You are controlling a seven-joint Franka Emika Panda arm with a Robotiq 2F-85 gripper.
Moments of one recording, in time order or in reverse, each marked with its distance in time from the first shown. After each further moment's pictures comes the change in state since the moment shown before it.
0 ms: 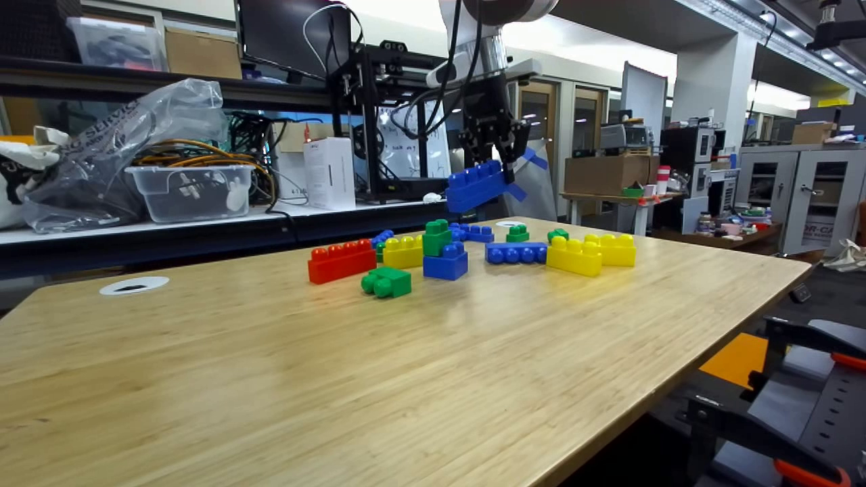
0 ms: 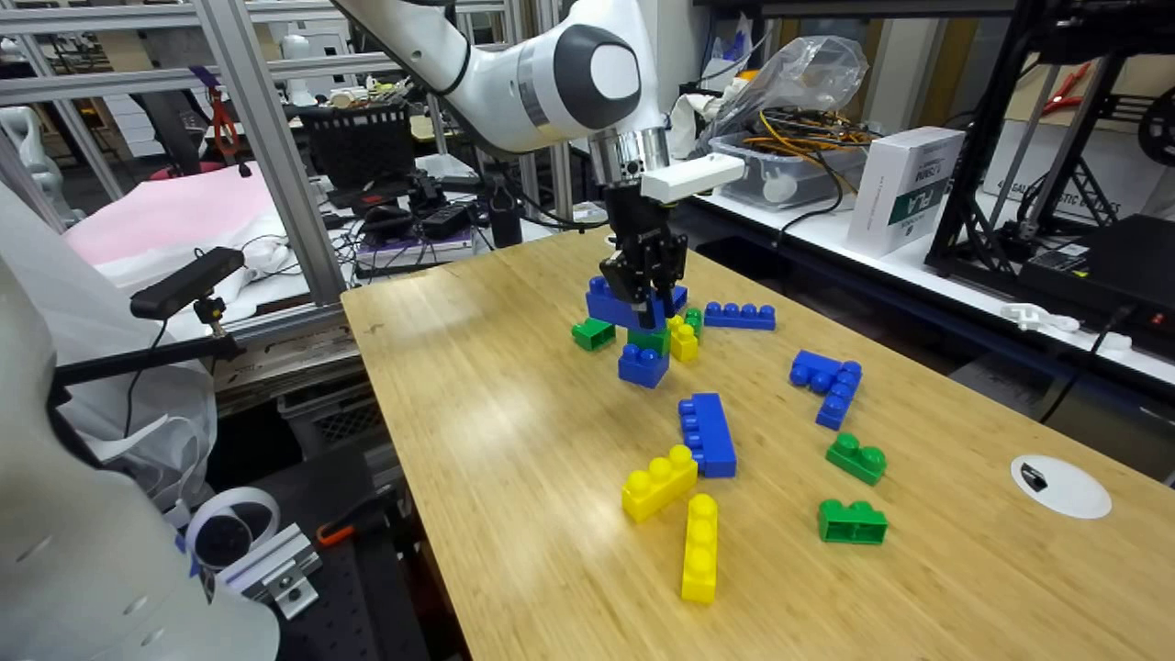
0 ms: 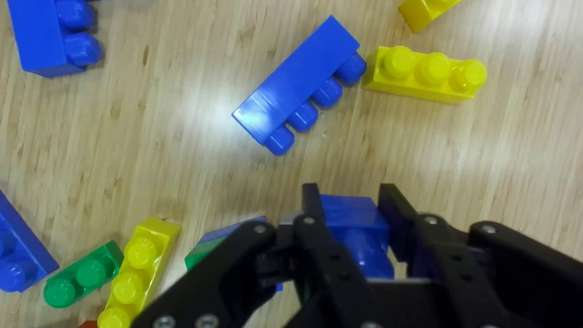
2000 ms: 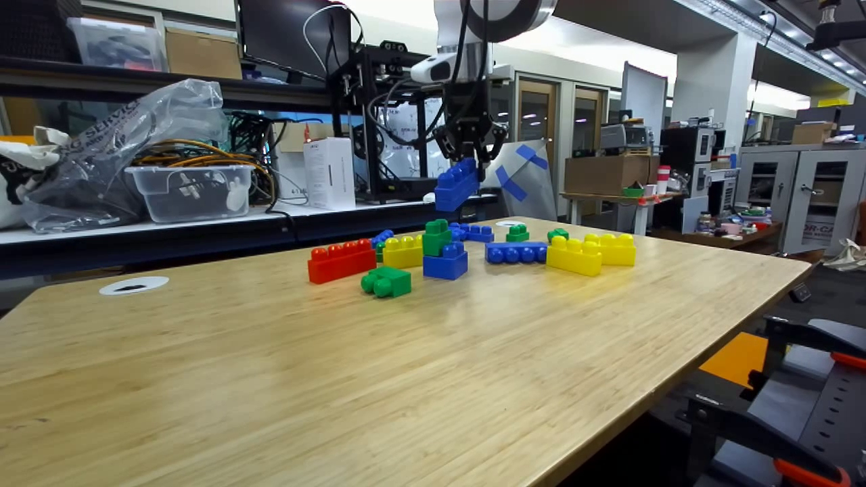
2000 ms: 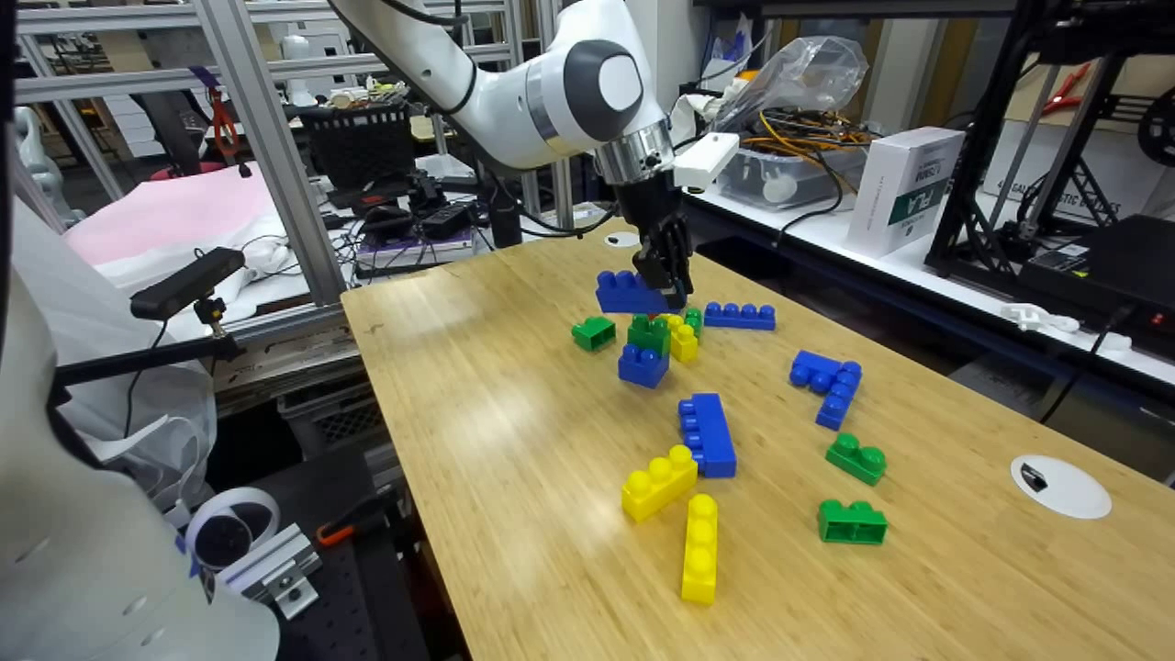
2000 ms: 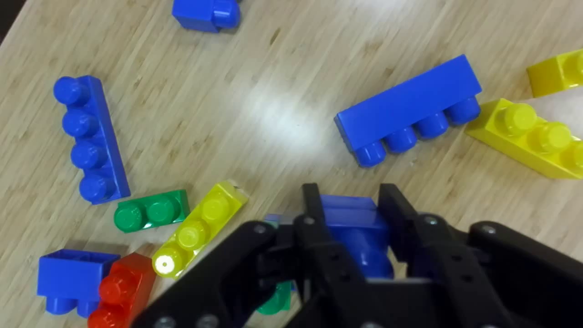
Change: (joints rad) arm -0.006 0.036 0.006 0.010 -0.090 0.219 -0.231
